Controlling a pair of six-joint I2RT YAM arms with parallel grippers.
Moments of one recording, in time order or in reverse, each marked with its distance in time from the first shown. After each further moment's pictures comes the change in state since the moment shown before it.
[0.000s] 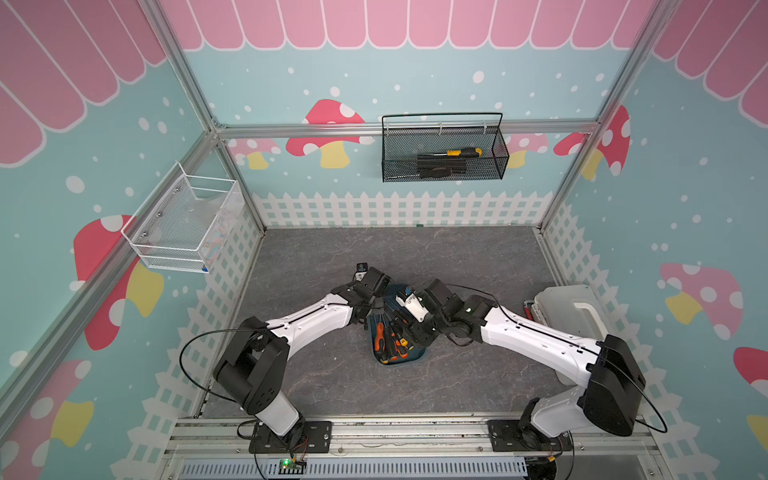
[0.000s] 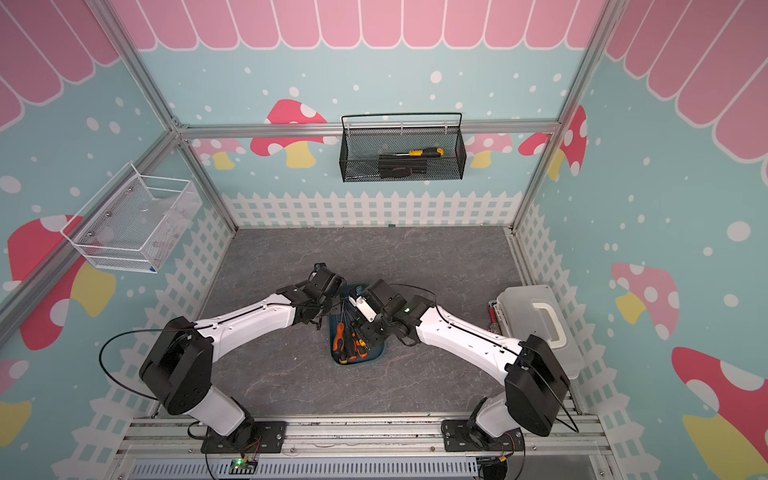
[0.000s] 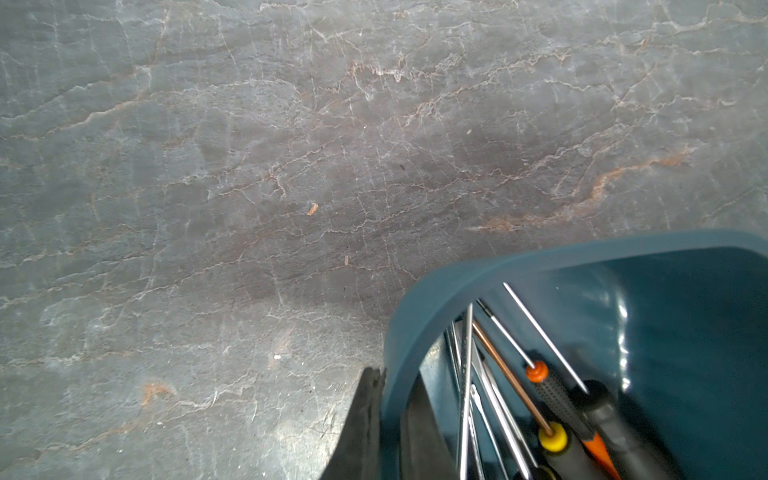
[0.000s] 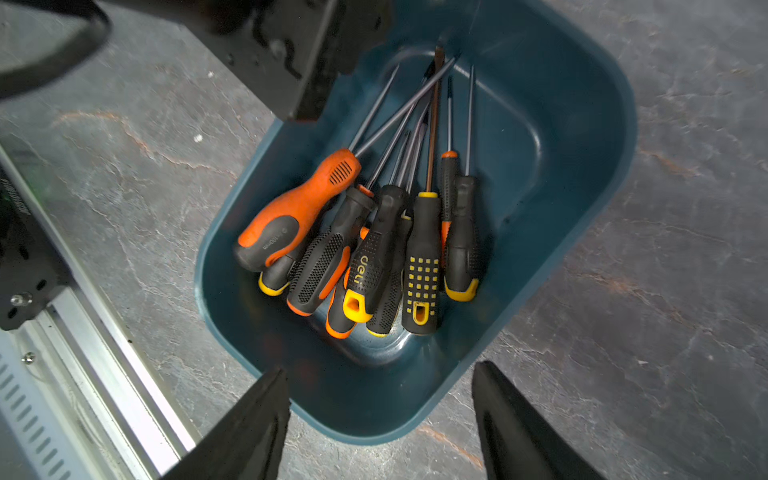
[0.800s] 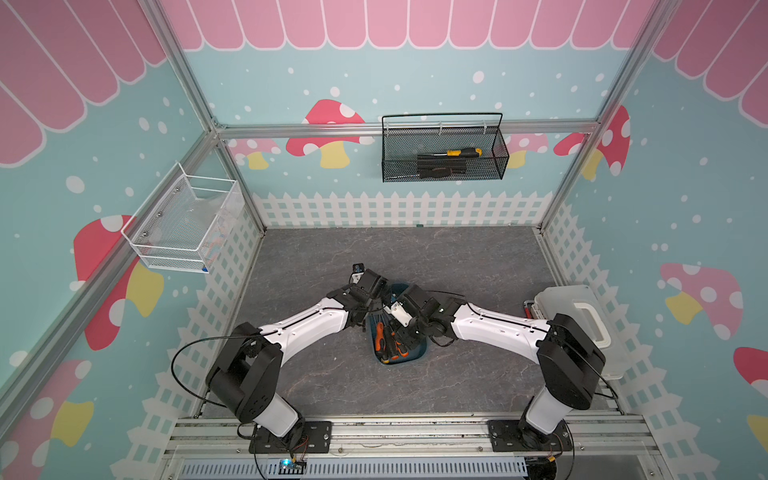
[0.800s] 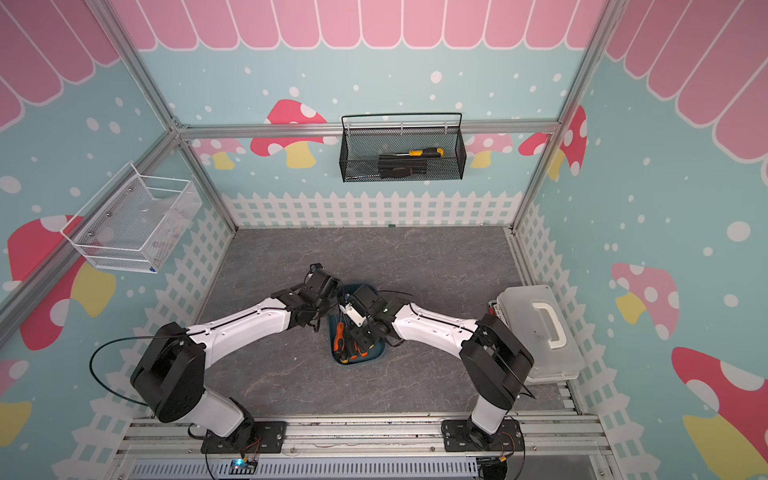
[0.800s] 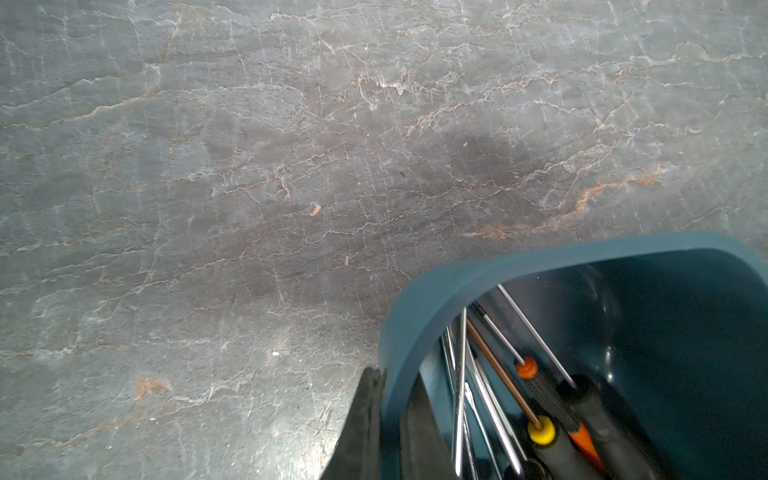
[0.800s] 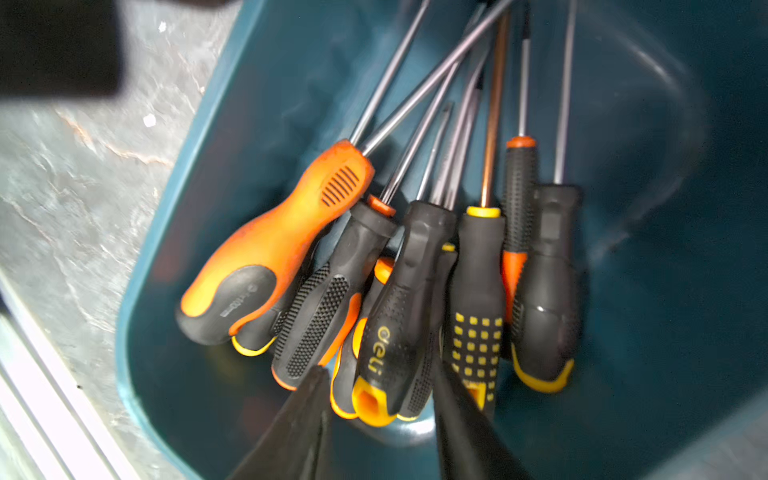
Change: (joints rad) left arm 0.000 -0.046 -0.045 0.043 0.001 -0.029; right arm 0.020 0.204 0.027 0.103 -0.033 0.016
